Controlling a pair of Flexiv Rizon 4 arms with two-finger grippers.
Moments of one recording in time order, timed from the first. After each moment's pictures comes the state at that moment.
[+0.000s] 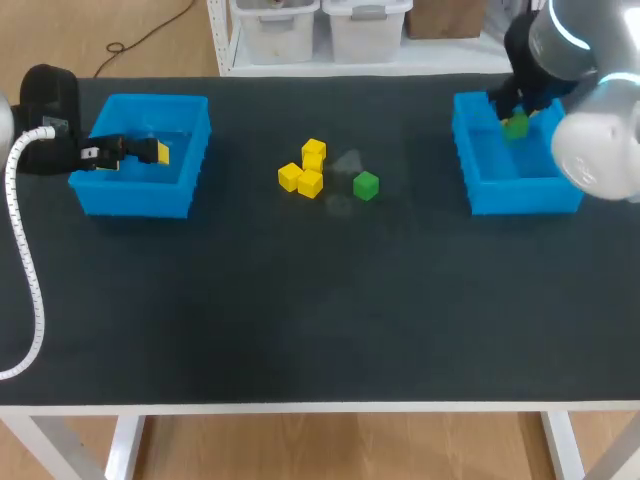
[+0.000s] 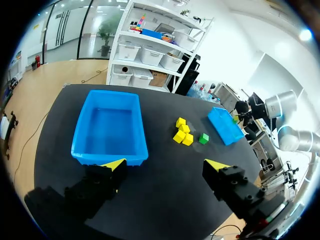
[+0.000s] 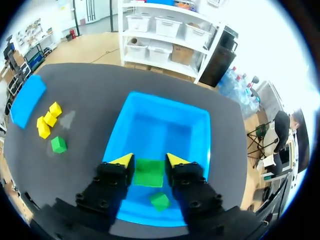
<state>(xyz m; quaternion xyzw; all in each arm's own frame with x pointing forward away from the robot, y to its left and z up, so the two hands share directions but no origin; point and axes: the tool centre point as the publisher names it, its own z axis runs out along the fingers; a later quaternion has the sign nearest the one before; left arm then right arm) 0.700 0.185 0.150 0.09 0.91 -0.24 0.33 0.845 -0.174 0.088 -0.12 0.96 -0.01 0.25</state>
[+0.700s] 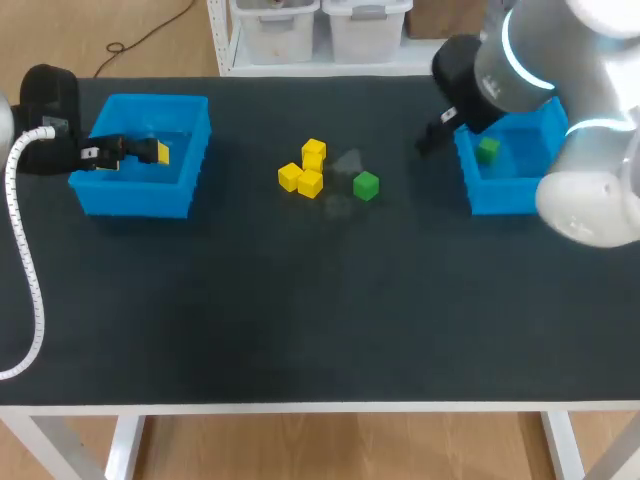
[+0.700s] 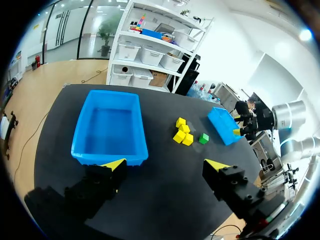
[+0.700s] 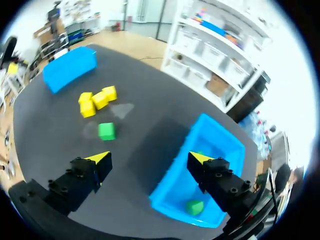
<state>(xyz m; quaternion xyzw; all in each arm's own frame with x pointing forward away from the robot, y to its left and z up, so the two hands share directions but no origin) 0.700 0.185 0.150 0.09 0.91 -0.24 0.33 0.791 -0.058 0.092 -0.32 0.91 0.02 0.28</state>
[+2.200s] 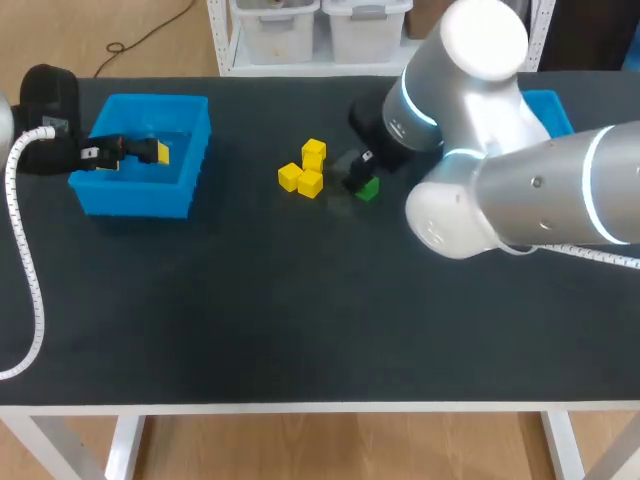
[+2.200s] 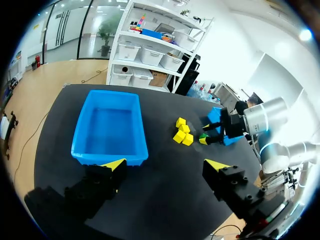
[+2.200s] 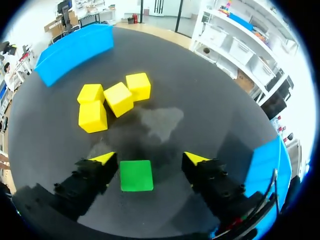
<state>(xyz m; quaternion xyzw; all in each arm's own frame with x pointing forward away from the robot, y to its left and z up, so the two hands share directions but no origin) 0.700 0.185 0.150 0.09 0.91 -0.24 0.33 0.832 0.041 -0.014 -0.35 0.91 0.06 0.23</state>
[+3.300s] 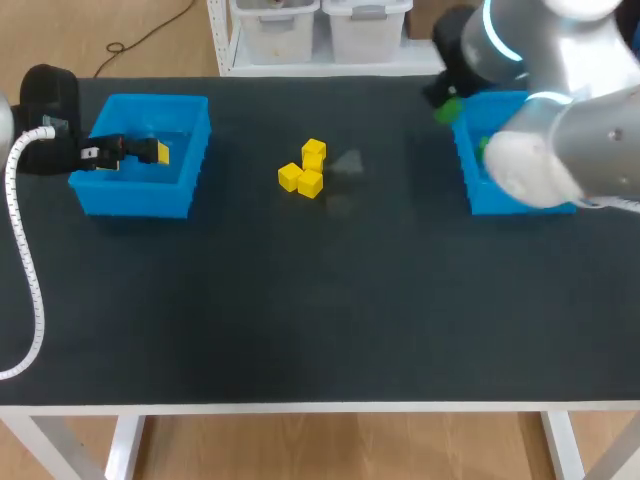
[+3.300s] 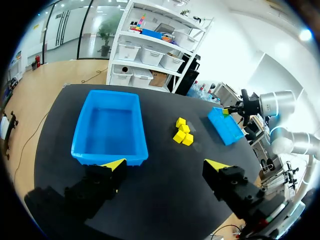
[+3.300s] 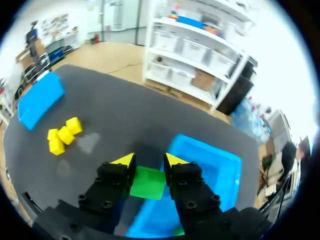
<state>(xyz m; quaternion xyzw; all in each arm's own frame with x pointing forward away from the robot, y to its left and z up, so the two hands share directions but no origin) 0.700 0.185 0.150 0.09 0.91 -0.24 0.33 0.893 -0.098 0.090 -0.19 0.93 0.01 0.31</state>
